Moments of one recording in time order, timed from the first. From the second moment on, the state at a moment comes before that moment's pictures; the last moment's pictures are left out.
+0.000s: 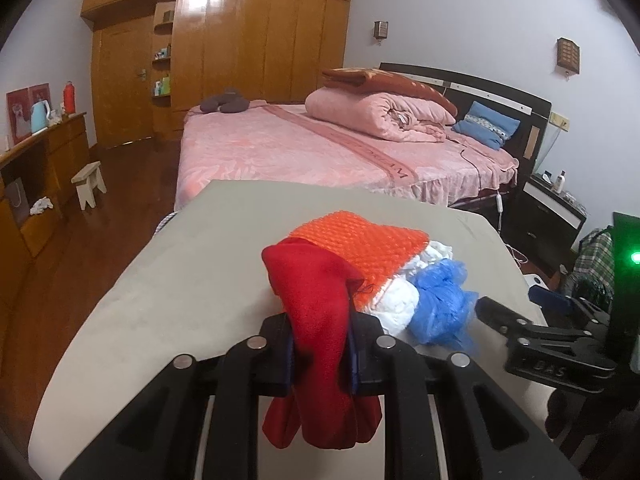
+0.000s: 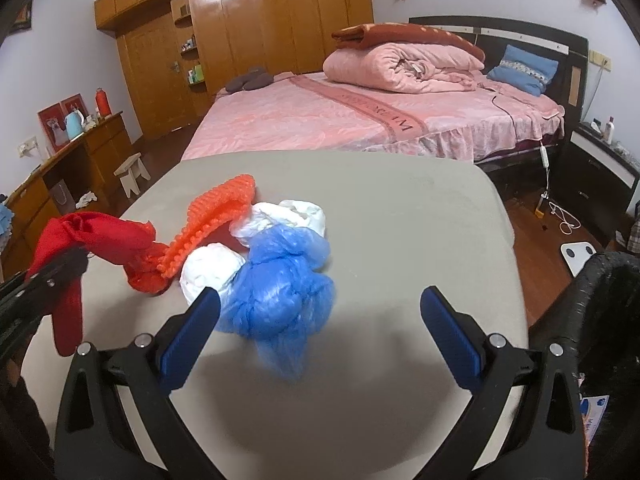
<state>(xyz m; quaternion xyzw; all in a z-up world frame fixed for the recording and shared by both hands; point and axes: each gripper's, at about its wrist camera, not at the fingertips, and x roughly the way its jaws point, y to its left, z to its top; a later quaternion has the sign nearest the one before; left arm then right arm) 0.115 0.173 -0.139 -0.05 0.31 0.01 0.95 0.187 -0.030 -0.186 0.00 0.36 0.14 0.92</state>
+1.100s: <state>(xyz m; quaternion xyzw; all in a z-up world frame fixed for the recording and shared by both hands) 0.109 0.163 -0.127 -0.05 0.29 0.01 0.95 0.179 -0.022 -0.170 0.01 0.38 0.21 0.90</state>
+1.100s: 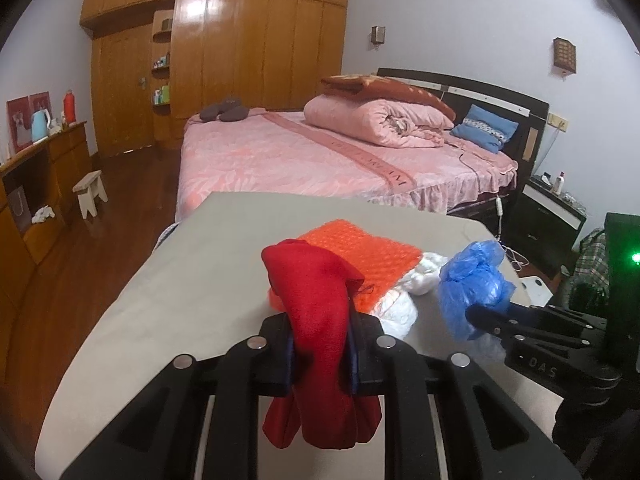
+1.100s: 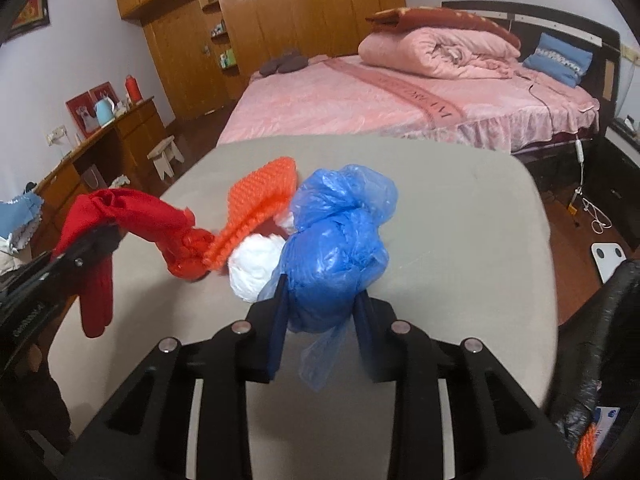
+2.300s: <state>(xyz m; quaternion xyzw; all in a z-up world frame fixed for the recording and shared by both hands) 0.084 0.011 -0.066 -0.01 0.24 -0.14 0.96 0.087 -0.183 -0.088 0.07 0.28 0.12 0.95</state>
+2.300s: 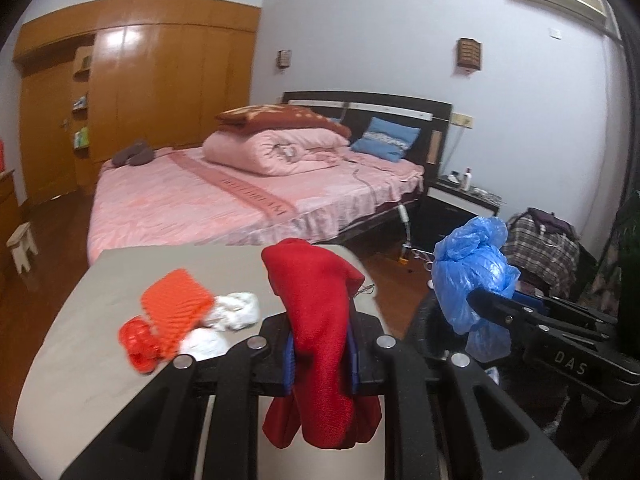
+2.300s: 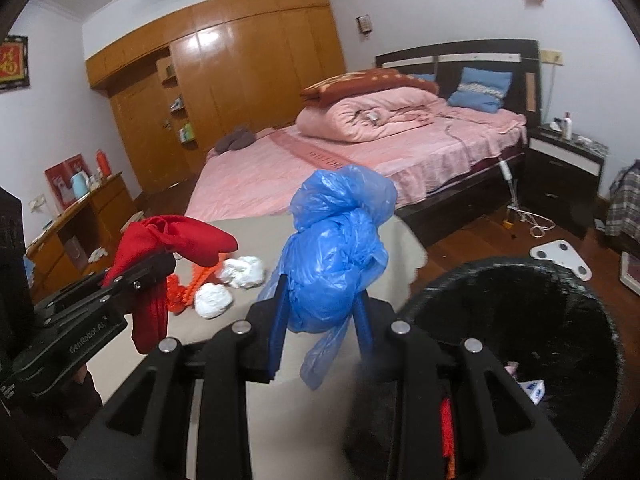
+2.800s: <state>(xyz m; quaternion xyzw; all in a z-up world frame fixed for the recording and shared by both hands) 0.077 -0.082 -0.053 0.01 0.23 -0.23 0.95 0.046 -0.276 -0.089 0.09 0.26 0.02 0.96</state>
